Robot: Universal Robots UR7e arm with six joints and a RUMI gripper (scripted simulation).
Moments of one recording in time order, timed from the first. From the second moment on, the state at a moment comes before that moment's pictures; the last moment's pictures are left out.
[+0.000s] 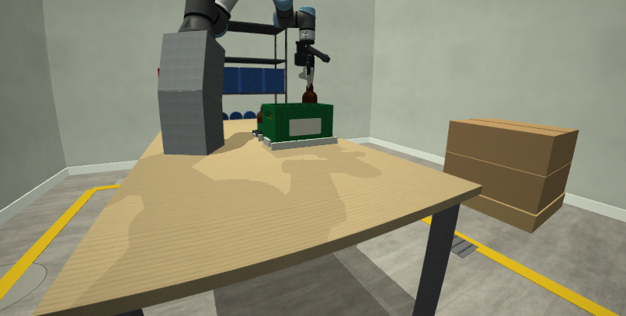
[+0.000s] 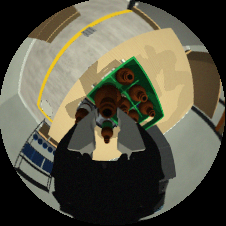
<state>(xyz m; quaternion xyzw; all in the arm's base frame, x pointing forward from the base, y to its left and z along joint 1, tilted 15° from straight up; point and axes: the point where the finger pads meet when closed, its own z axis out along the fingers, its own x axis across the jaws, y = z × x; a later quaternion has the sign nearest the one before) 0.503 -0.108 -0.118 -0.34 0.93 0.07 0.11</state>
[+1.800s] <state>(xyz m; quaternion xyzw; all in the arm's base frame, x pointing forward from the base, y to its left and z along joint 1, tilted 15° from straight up) 0.504 -0.107 -0.123 -0.34 0.93 0.07 0.11</state>
